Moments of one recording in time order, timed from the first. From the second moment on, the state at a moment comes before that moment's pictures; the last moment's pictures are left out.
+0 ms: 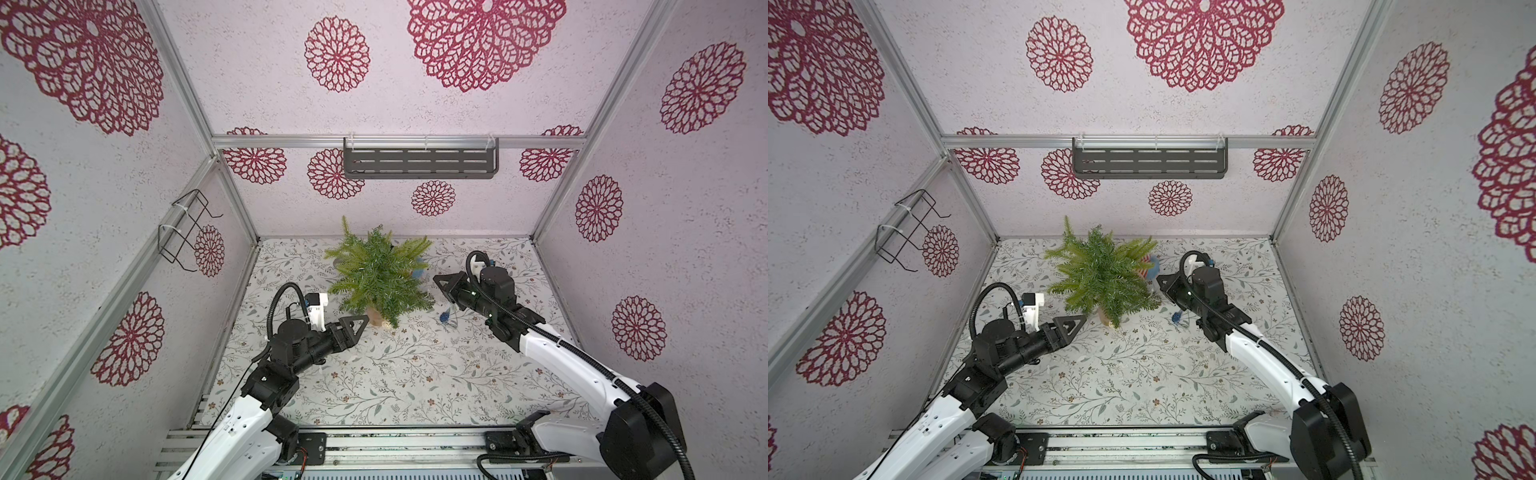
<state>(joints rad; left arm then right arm) -0.47 0.70 0.49 -0.04 0.33 -0.88 0.50 1.23 0.89 0.04 -0.21 1.11</state>
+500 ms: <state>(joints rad) -0.47 0.68 0.51 -0.08 0.30 -0.84 0.52 1.13 0.89 -0.05 -0.23 1.01</state>
